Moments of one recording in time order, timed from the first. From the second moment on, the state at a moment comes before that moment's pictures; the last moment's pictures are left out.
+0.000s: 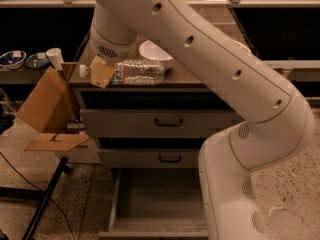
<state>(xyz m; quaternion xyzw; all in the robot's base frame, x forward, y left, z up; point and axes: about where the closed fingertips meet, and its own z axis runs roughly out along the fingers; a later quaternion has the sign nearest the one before) 0.561 0.110 0.943 -0.61 0.73 -0.01 0.31</state>
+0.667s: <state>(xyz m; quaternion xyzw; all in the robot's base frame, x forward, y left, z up) 0.547 0.132 0.896 -0.60 0.76 0.03 0.27</state>
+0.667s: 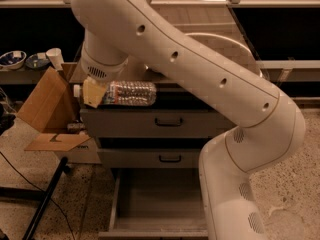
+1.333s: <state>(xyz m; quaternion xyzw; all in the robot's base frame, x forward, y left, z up) 0.525 0.147 0.869 -0.59 0.77 0.06 0.24</state>
